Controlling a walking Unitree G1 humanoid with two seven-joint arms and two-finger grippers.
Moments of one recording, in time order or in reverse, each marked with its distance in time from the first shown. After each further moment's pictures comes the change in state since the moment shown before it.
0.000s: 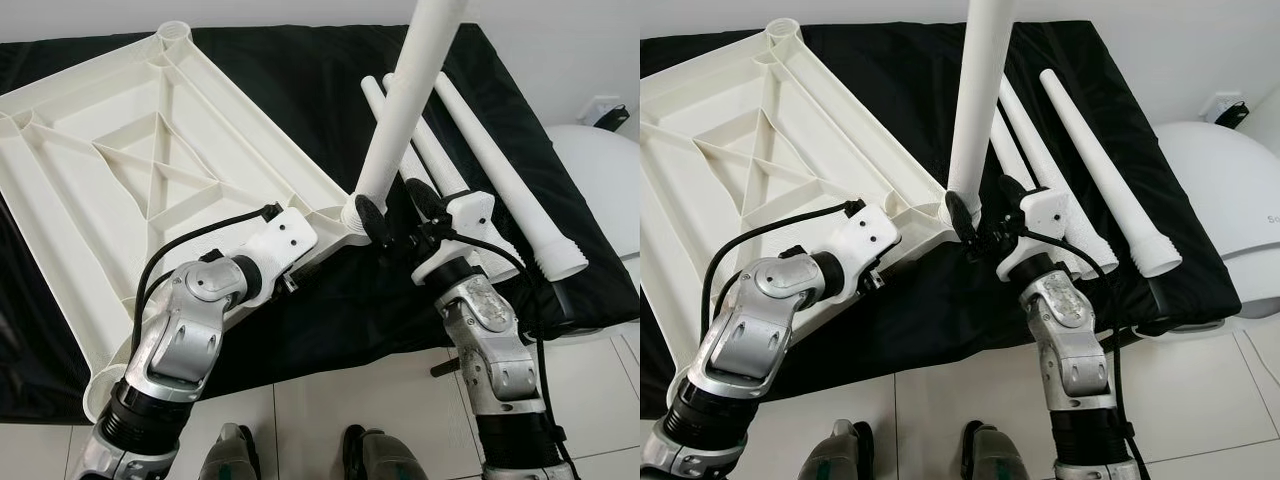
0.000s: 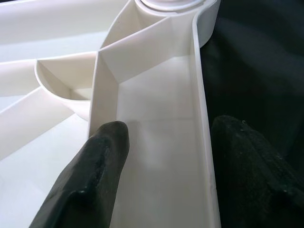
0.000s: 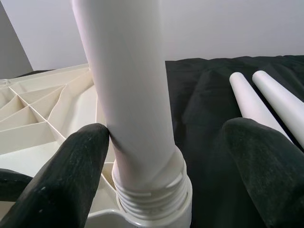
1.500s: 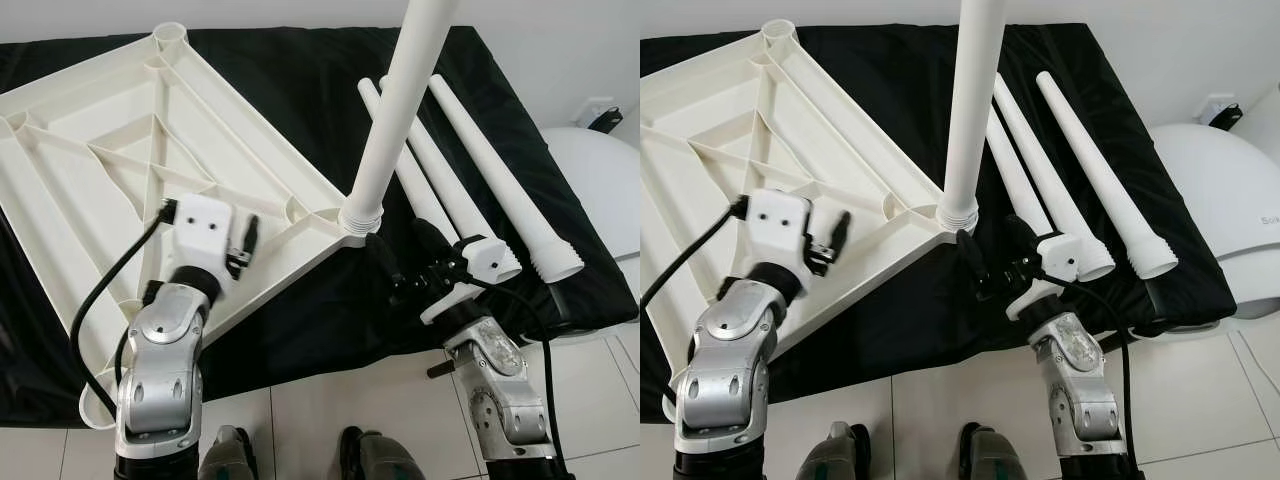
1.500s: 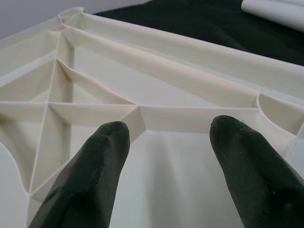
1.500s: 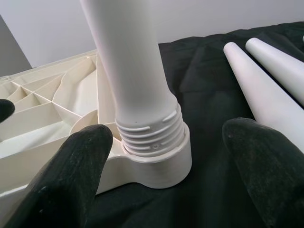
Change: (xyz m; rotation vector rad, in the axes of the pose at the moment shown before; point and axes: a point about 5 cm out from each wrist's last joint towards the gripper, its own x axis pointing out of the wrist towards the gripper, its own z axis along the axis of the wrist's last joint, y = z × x) left arm -0.047 0.018 -0.013 -0.319 -0.248 0.704; right arm -0.033 0.004 -0.021 0.099 0.048 -0.025
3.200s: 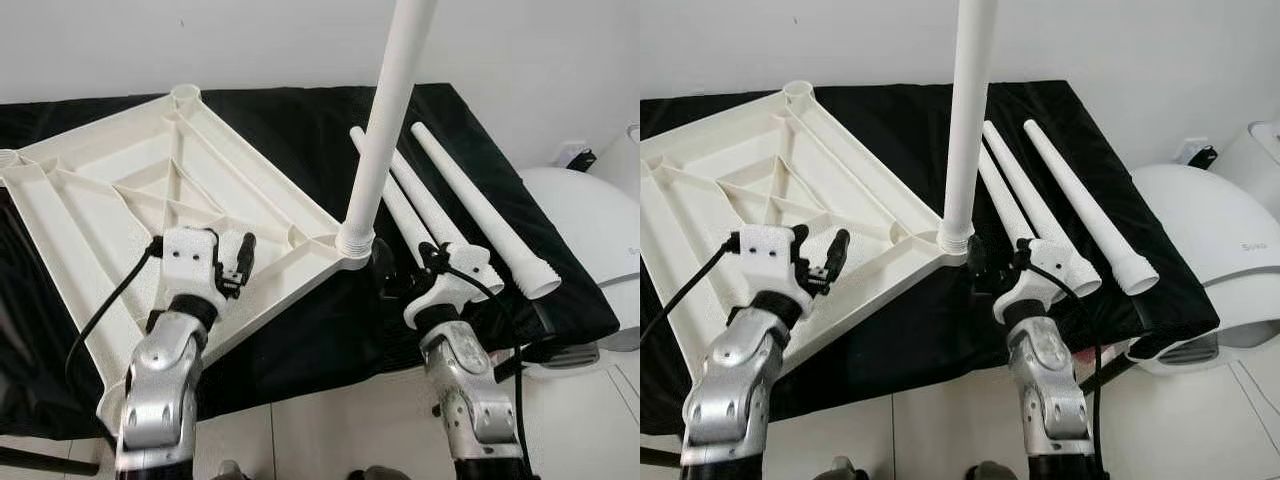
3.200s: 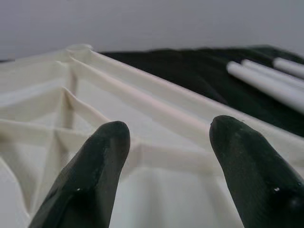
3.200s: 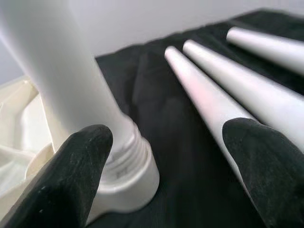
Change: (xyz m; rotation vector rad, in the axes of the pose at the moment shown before) left arm 0.012 0.004 -0.036 -0.237 -0.032 0.011; right arm 0.010 -0.004 -0.023 0.036 0.139 -0.345
